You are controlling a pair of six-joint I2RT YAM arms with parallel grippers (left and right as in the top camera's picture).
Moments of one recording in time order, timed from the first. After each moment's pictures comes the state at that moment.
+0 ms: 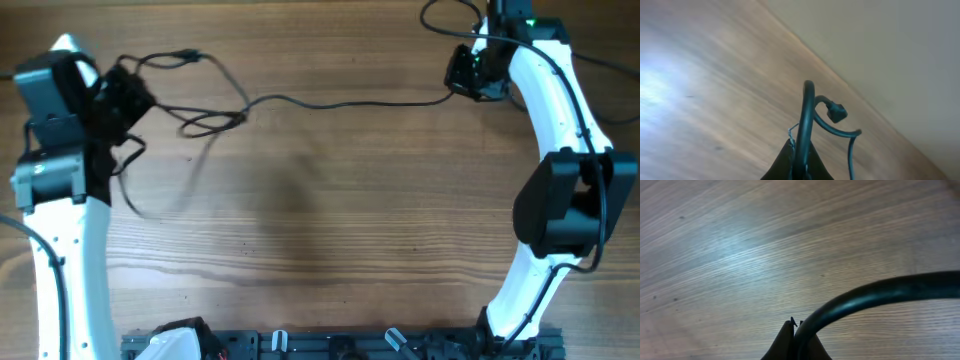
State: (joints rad) left arm 0.21 1.28 1.33 -0.69 0.16 -0.58; right arm -0.01 2.09 1.85 -1.05 -0.18 0.36
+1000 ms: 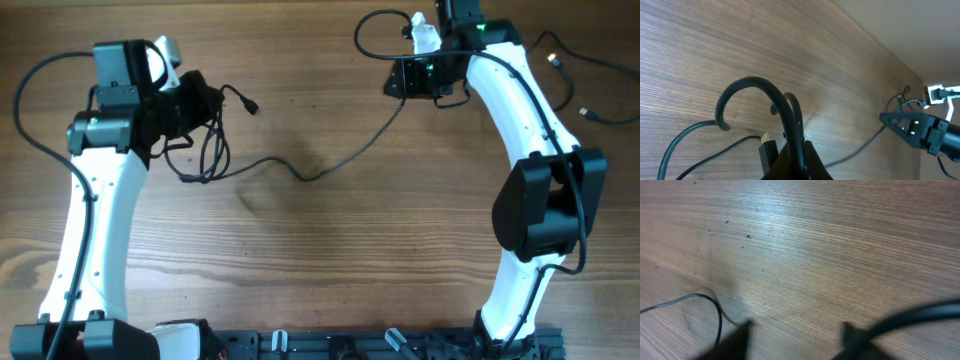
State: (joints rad) left arm 0.04 1.47 1.33 -0.73 0.44 -0.49; right arm 0.16 2.10 1.85 -1.00 -0.40 0.05
